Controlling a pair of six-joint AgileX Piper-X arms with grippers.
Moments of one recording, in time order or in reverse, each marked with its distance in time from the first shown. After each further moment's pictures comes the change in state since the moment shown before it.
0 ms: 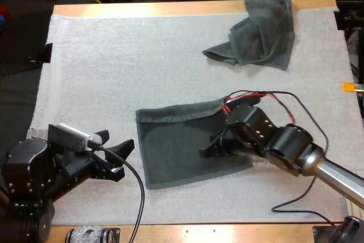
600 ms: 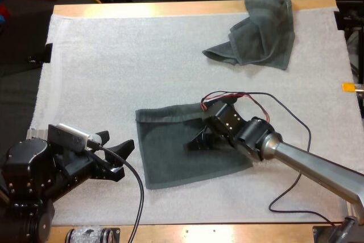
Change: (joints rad) left arm 0.000 0.000 0.000 0.004 0.000 -0.012; right arm -0.022 0.286 0.000 -0.207 0.008 -0.006
